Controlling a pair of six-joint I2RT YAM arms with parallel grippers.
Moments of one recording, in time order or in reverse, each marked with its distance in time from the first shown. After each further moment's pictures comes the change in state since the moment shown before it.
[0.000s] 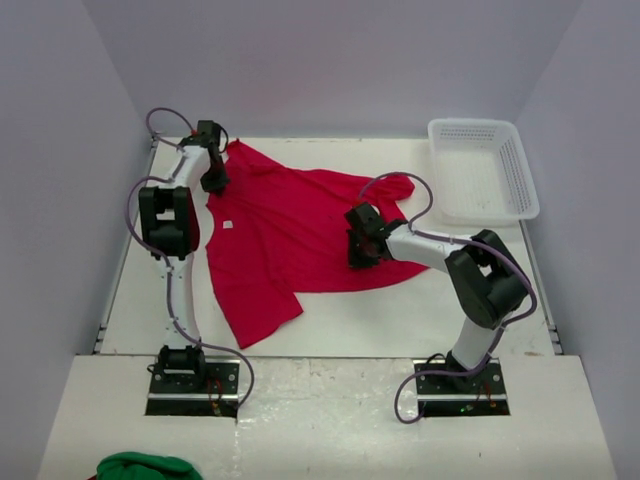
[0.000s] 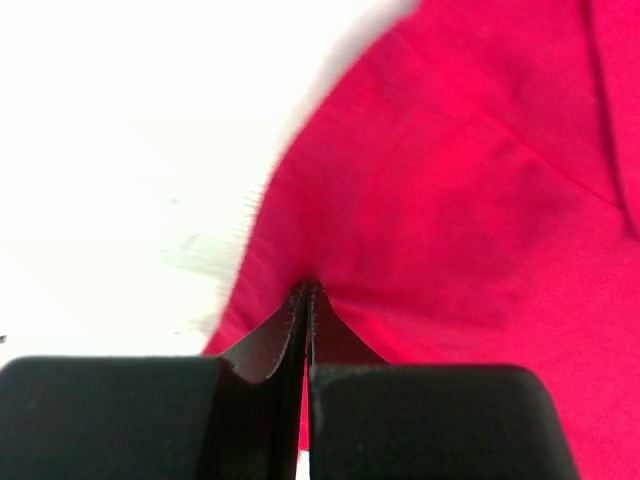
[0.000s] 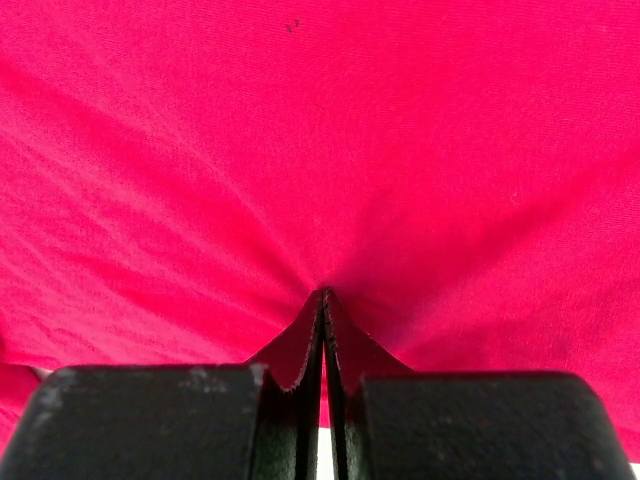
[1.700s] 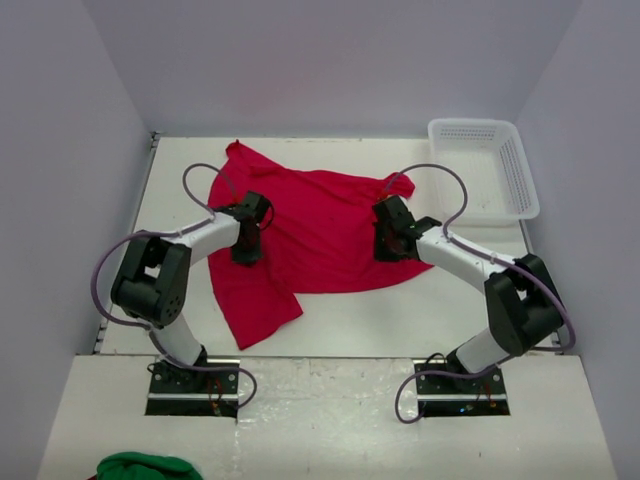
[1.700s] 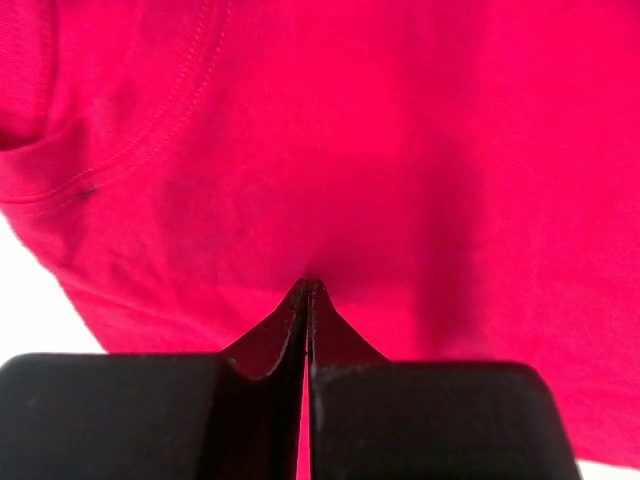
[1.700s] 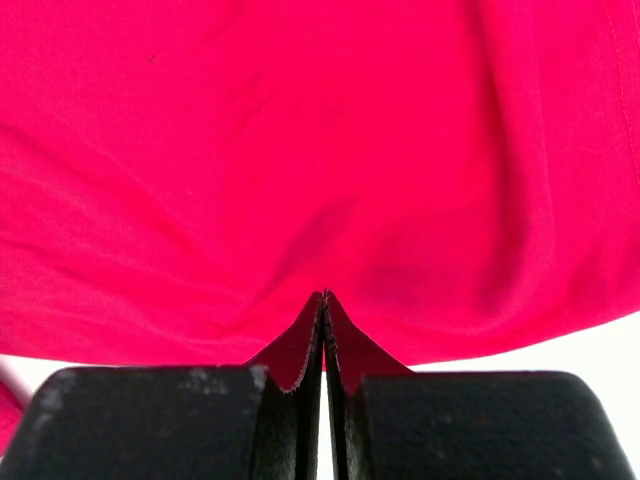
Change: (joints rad) left arm -0.373 -0.693 -1.021 0.189 -0.081 -0.167; right arm -0.105 -0.224 -0.072 -0.114 0.084 -0.098
